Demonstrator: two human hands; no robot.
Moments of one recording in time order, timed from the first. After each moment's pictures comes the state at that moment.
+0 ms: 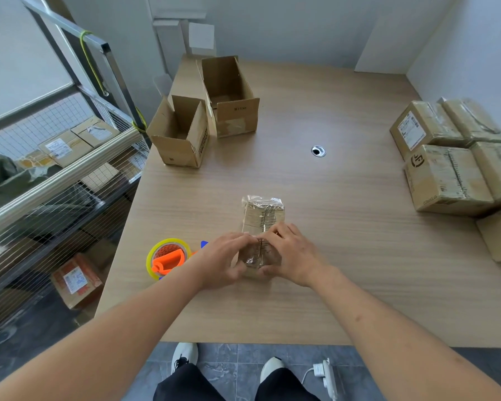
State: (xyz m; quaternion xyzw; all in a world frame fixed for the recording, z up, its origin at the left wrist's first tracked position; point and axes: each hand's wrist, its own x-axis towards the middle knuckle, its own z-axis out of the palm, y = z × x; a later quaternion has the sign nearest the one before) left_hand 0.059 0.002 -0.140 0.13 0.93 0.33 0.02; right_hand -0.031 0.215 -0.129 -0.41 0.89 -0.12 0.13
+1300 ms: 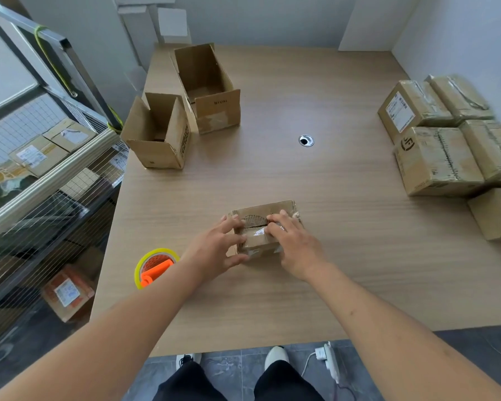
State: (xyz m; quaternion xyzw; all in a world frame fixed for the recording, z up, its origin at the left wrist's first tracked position) left_hand 0.019 -0.012 -0.171 0.14 0.95 0.26 -0.02; right_hand -0.047 0.222 -0.141 -0.30 0.93 -0.12 0.14
